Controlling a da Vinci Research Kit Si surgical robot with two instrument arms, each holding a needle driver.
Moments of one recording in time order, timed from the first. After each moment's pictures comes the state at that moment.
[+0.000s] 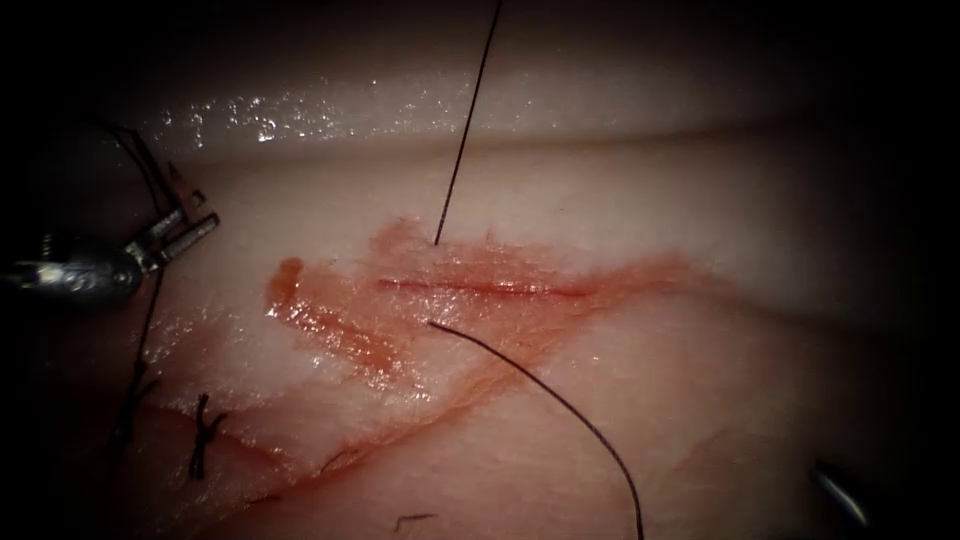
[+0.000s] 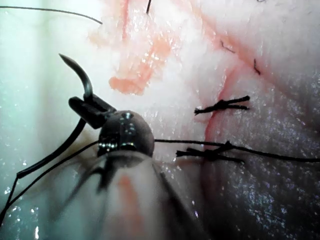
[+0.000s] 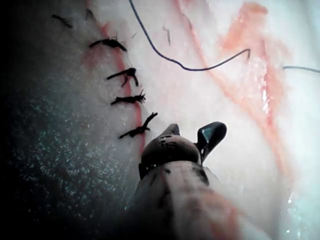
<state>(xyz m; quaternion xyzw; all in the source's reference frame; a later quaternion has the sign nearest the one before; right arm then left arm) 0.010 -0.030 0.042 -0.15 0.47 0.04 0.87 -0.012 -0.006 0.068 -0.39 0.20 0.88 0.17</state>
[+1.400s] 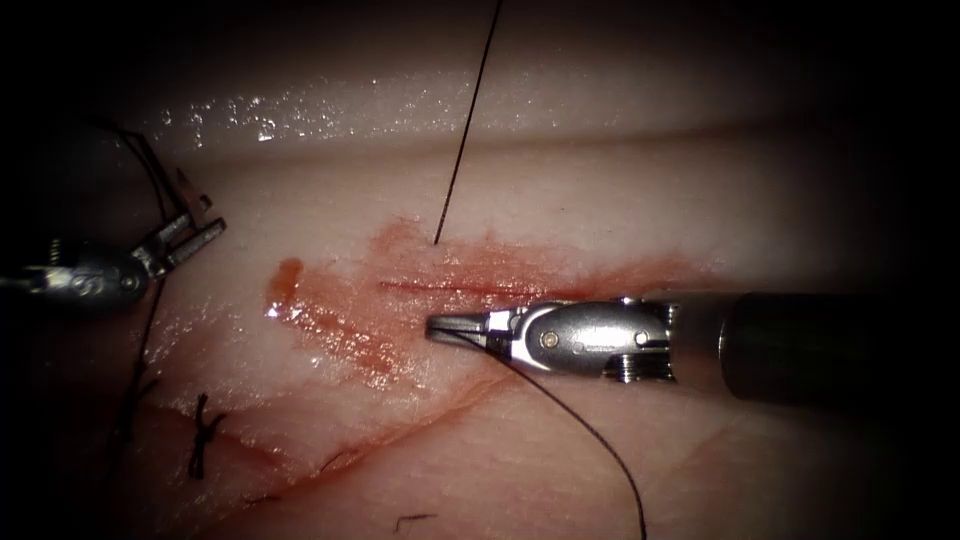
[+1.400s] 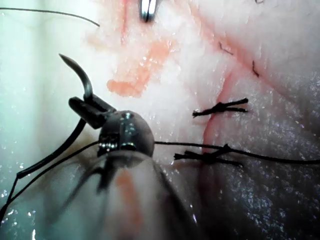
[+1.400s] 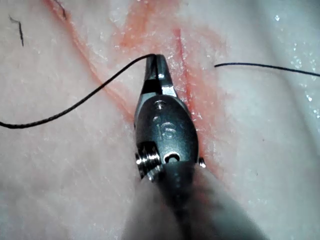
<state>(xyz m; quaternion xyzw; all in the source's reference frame) 0.032 -0.021 0.066 0.05 0.63 -0.01 0.77 -0.012 -0.006 0.068 -0.39 0.20 0.88 0.17</state>
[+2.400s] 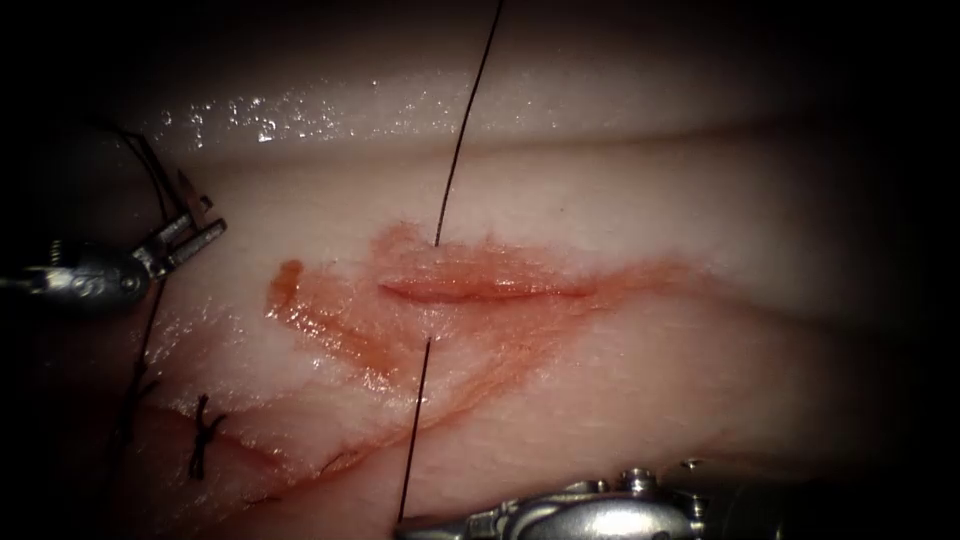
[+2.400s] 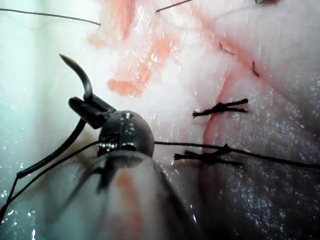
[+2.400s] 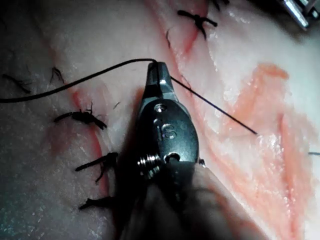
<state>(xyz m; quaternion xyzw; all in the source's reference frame) 0.033 -0.034 0.048 0.09 0.63 -0.14 0.76 -0.012 -0.006 0.068 -0.39 0.20 0.88 0.17</state>
